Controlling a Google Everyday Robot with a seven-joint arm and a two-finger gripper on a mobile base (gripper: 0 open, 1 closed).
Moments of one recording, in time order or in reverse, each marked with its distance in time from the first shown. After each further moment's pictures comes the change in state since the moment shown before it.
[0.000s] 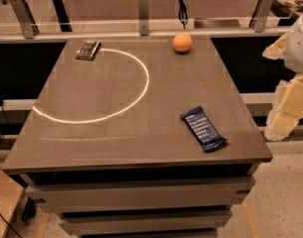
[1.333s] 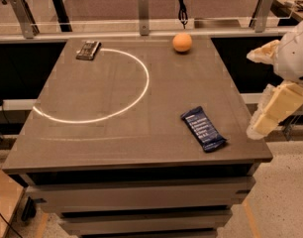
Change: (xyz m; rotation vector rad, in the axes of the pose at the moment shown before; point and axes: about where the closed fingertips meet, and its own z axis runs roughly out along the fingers) arm -0.022 -0.008 0.024 0.010 -0.234 -0.028
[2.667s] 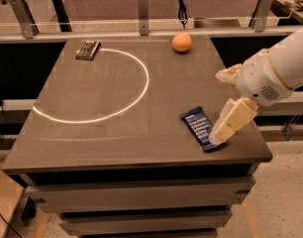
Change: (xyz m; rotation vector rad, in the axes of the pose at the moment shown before) arm -0.021 0.002 0.078 -0.095 -0.172 0.077
